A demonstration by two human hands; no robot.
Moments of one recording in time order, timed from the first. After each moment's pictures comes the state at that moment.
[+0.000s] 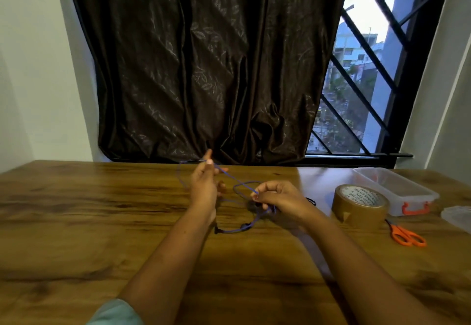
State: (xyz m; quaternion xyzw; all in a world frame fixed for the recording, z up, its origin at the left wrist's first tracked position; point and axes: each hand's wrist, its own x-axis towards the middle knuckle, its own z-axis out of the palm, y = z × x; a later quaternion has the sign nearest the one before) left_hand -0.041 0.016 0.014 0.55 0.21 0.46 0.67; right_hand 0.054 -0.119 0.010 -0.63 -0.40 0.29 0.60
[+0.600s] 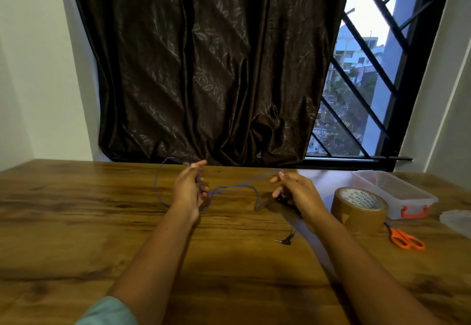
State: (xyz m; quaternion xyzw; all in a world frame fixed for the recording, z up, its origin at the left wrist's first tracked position) left_hand -0.058 0.041 0.015 0.48 0.24 0.42 0.73; right_hand 0.068 -0.132 0.014 -0.63 -0.34 0.14 0.68
